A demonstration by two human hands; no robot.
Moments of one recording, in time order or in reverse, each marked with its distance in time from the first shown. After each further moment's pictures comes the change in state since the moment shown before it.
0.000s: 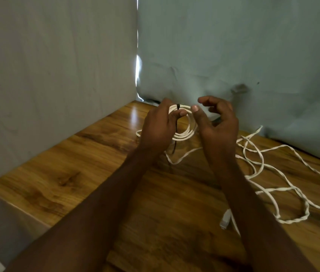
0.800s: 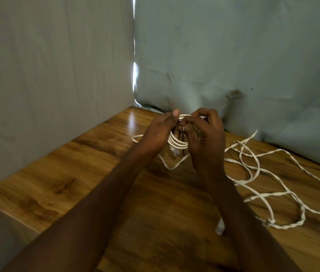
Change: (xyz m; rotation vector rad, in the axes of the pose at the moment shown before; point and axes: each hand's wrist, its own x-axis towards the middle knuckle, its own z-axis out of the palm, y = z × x) left_hand 0.003 0.013 0.000 -0.606 -0.298 -0.356; right_hand -0.006 0.022 0.004 -0.204 -0.098 -0.253
